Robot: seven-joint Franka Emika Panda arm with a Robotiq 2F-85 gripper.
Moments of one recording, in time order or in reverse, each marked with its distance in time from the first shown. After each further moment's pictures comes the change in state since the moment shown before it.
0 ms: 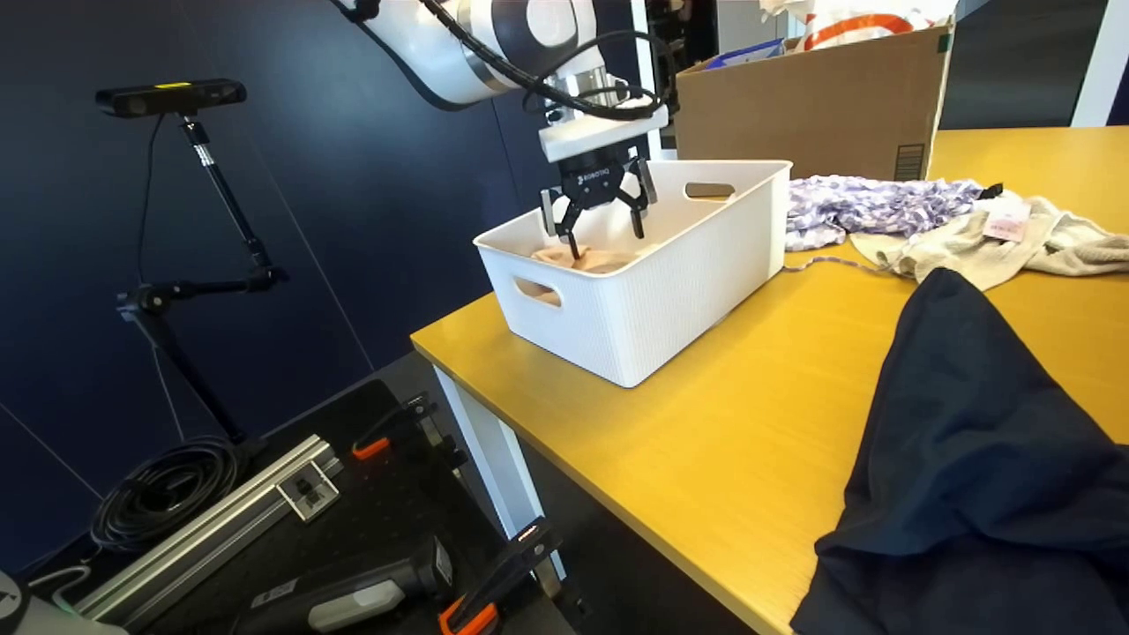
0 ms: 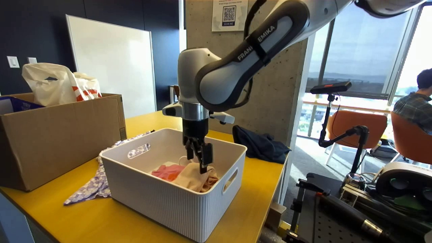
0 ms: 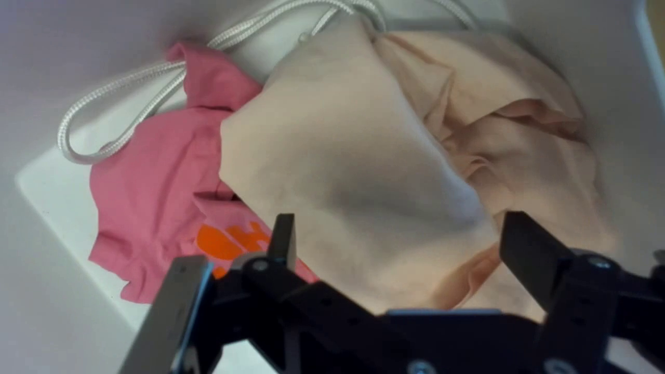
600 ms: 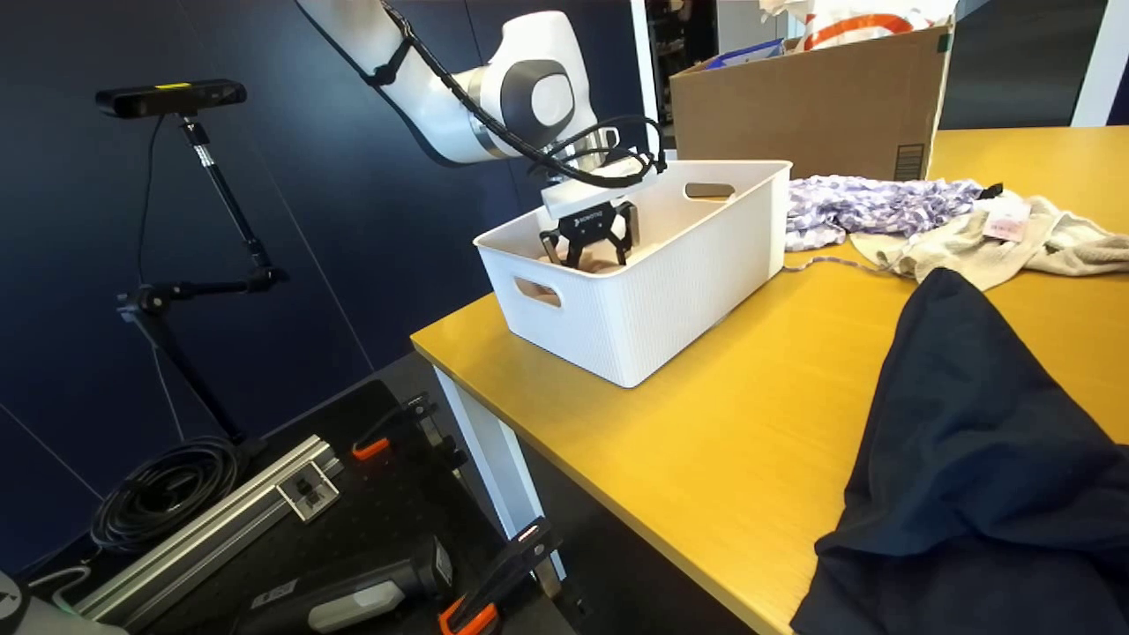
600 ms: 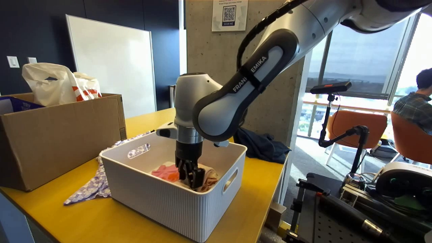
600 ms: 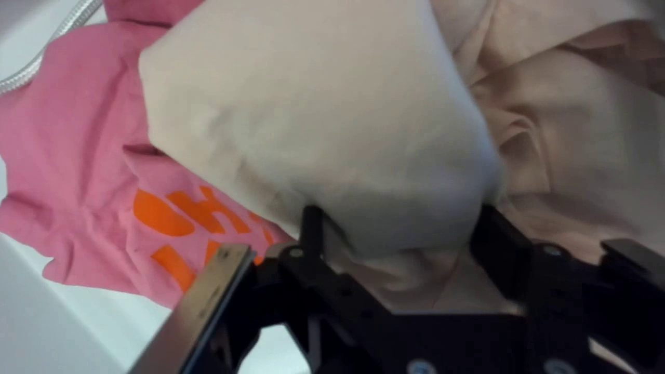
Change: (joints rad) arm 0.020 0.113 0.014 0.004 0.000 0.171 0.000
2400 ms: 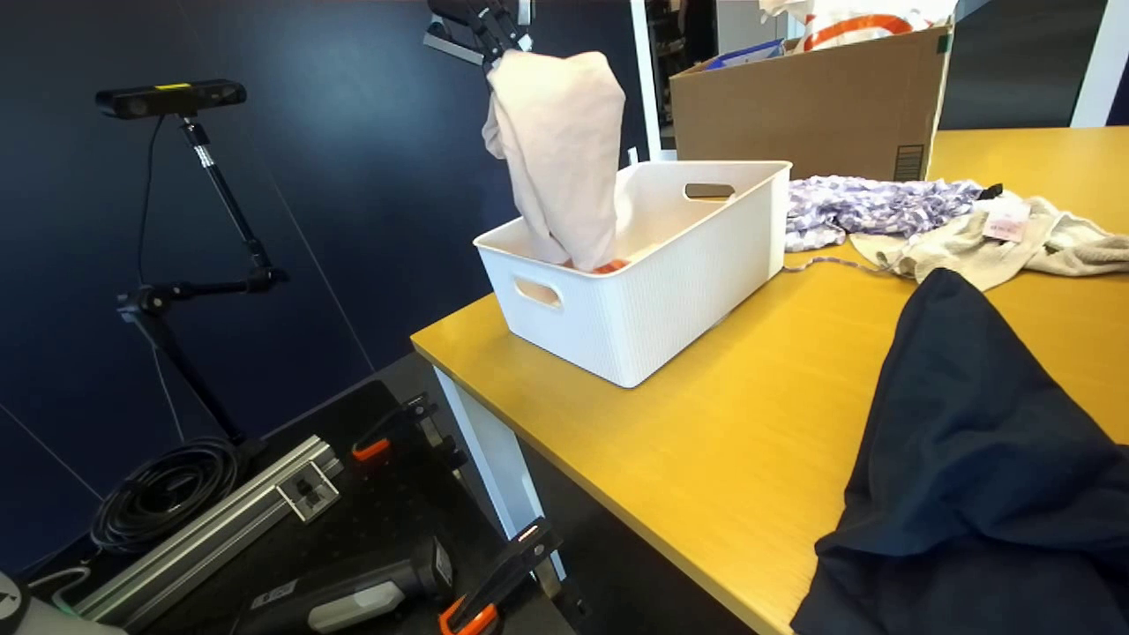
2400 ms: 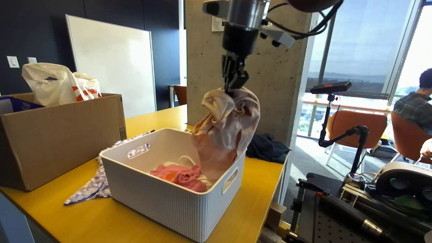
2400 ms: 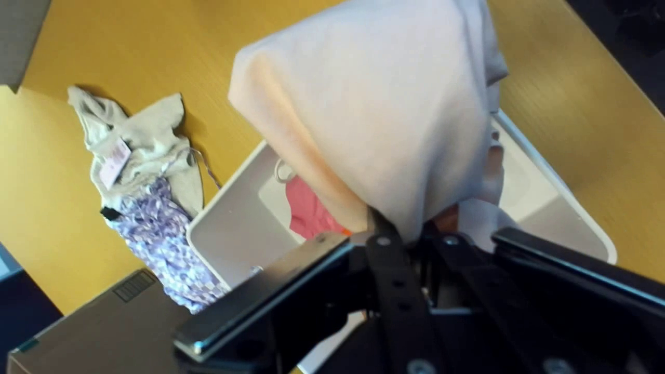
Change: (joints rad) arm 0.037 -0.824 -0.032 -0.432 -0.194 -0.244 0.433
